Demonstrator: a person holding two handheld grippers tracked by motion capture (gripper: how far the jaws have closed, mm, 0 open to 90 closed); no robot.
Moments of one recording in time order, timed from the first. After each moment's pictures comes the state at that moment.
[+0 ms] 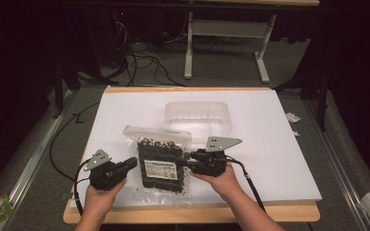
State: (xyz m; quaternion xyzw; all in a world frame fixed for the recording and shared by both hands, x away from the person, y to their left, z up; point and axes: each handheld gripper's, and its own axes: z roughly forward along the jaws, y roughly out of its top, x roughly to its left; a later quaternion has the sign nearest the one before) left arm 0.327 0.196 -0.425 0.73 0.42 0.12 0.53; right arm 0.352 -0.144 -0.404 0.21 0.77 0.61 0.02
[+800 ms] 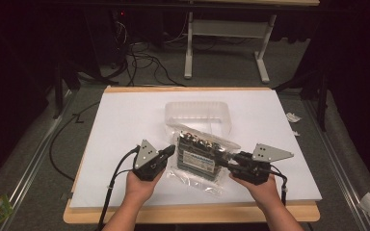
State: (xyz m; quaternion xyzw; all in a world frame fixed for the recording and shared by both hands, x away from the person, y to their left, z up) left arm 0.341 0.083 -0.414 0.75 0.31 0.21 0.55; right arm 0.315 -0.244 -0.396 0.25 0.74 0.61 0.13
